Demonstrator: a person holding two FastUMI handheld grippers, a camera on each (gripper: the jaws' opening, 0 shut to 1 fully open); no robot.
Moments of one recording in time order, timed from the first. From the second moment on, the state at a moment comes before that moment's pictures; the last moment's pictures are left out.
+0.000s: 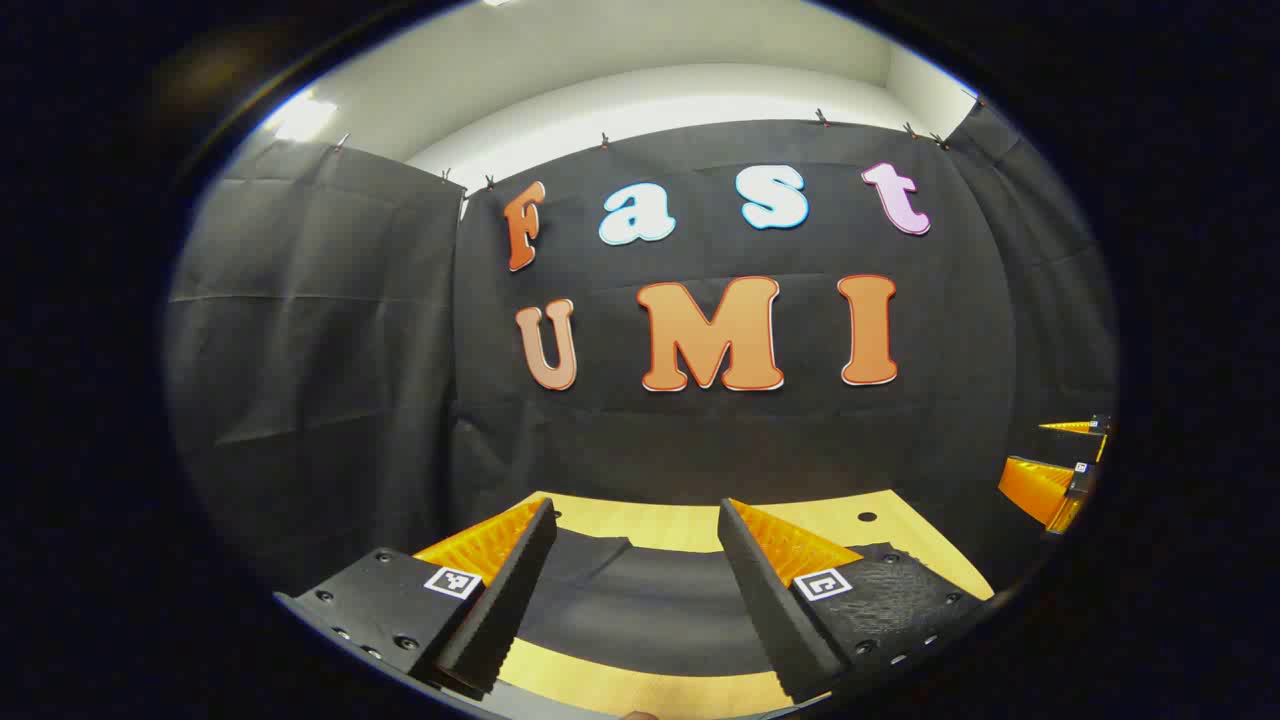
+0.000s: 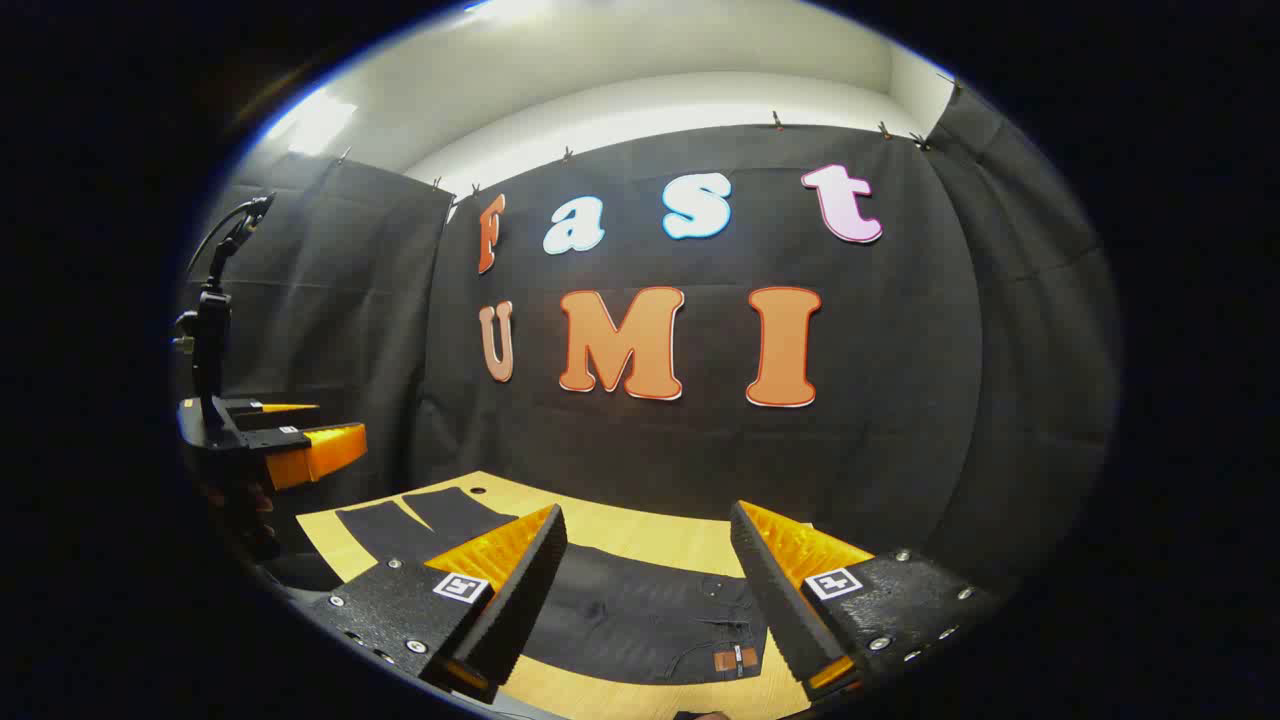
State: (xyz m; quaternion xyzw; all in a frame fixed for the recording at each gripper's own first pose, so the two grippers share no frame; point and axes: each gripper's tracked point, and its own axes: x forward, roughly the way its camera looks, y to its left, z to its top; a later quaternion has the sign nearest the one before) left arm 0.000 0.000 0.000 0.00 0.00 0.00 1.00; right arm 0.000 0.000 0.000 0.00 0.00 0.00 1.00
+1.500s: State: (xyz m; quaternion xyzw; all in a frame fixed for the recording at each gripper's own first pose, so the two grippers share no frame) left arm 0.175 0.200 -0.100 -0.08 0.16 -0.03 0.98; right arm 0.086 0.064 -0.065 0.04 0.12 -0.15 0.98
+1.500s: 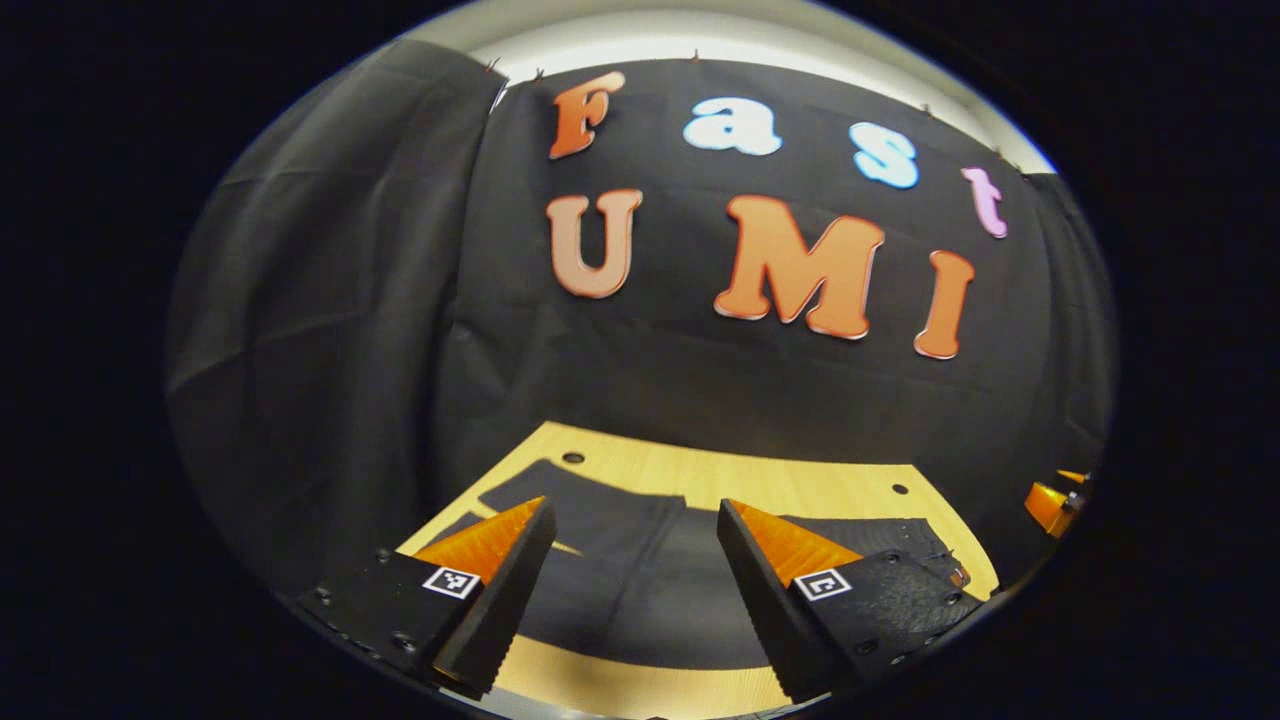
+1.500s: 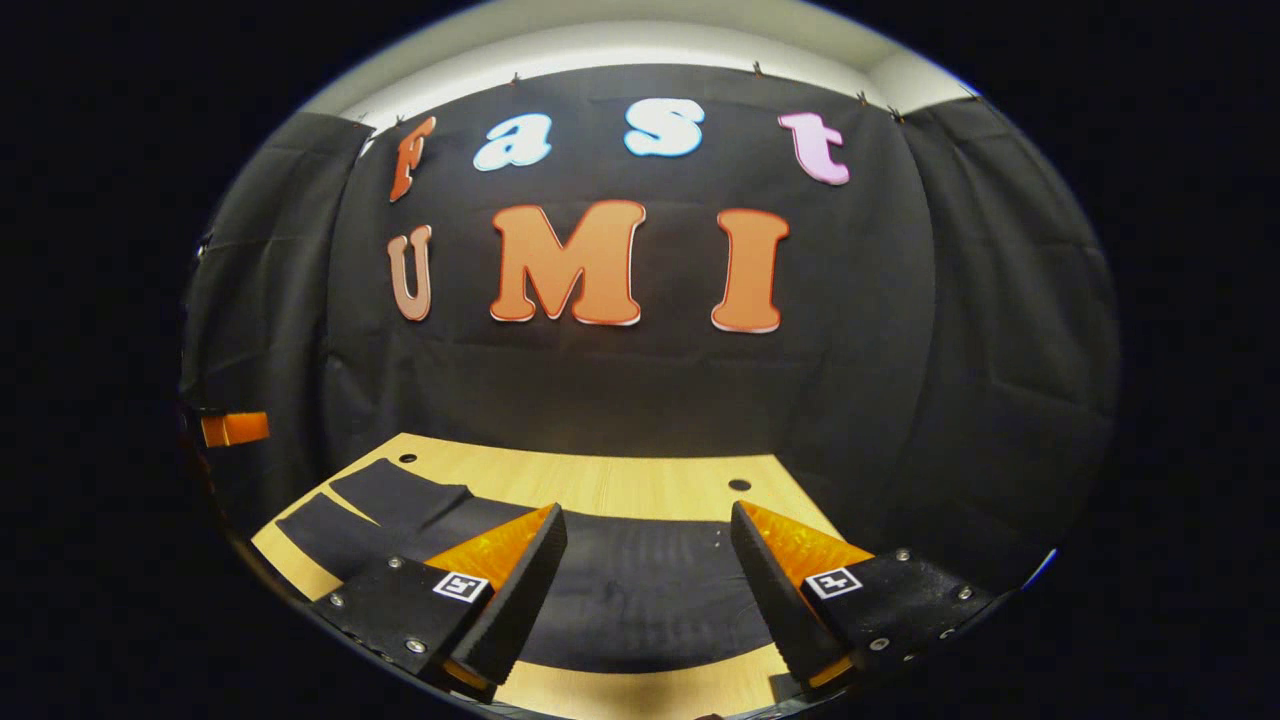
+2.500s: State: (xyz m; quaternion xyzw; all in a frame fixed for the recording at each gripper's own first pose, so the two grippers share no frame) left arm 0.219 0.301 -0.303 -0.22 0.49 0.13 0.83; right arm 0.098 0.004 -0.241 0.22 0.40 -0.23 0.86
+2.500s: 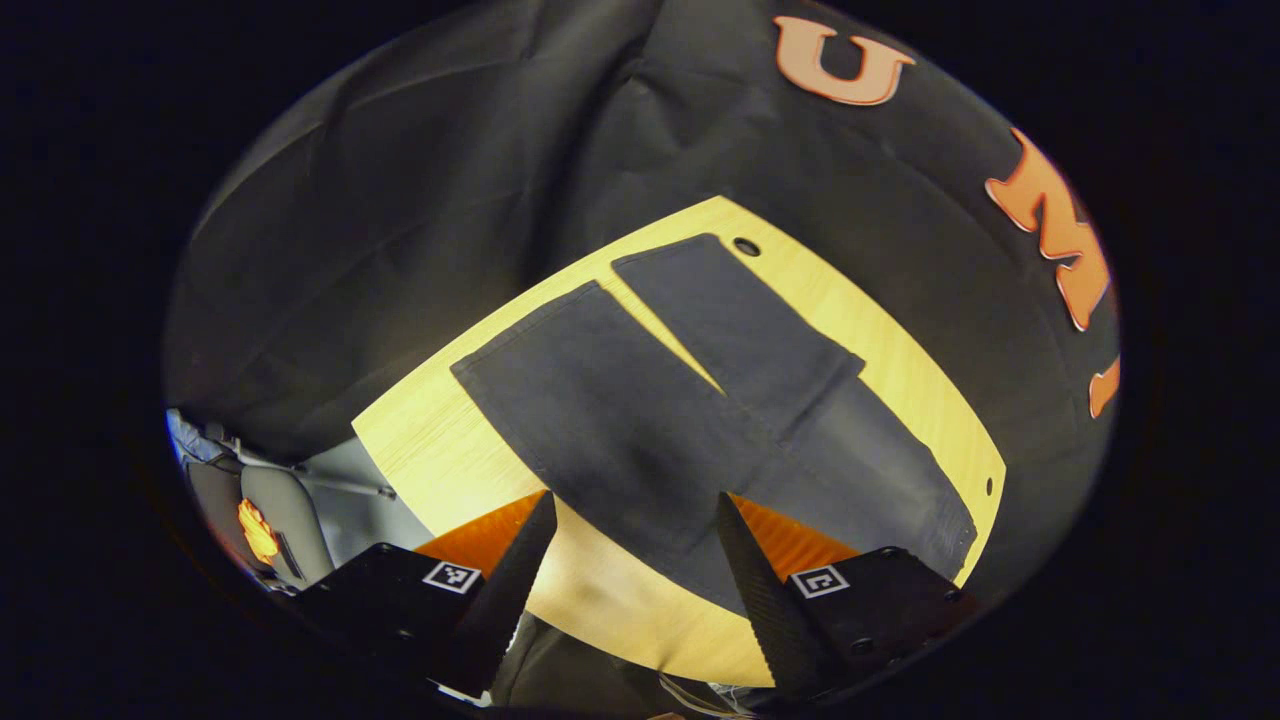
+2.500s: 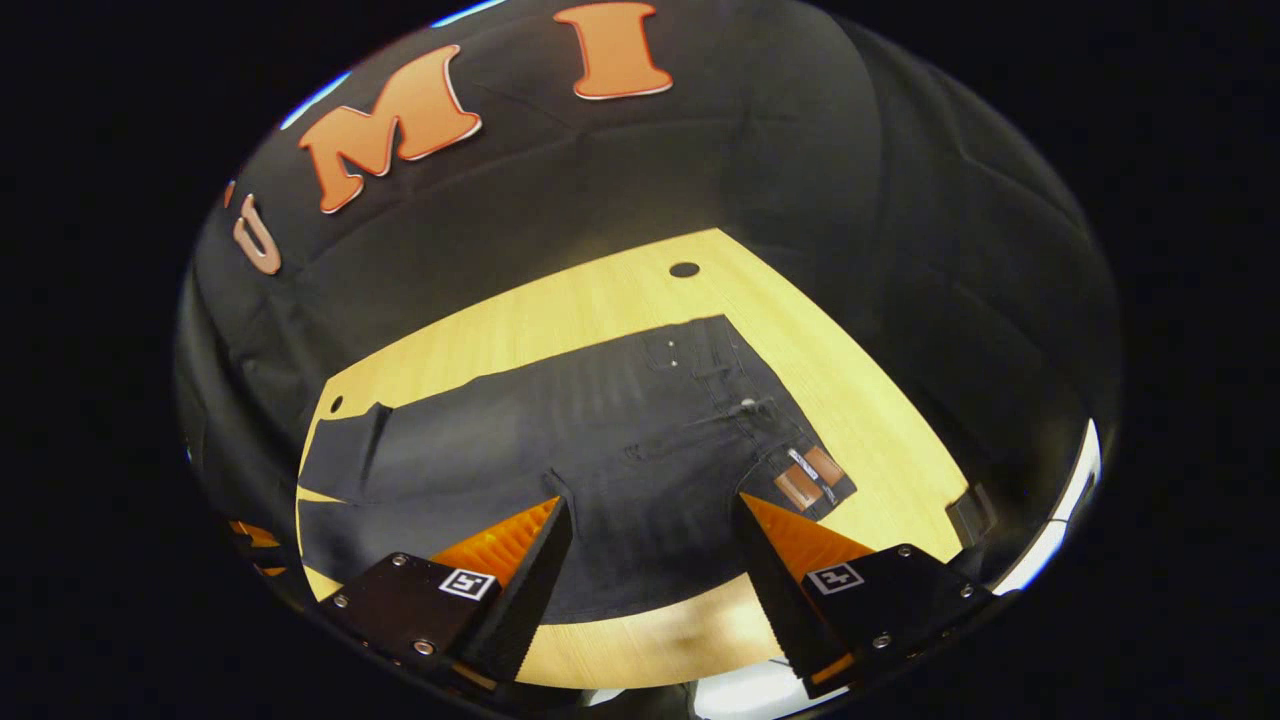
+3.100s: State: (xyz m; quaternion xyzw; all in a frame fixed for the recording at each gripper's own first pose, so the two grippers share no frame) left arm 0.243 0.387 -0.399 -0.29 0.61 0.17 0.72; right arm 0.074 0.018 -0.289 0.37 0.45 -0.31 0.75
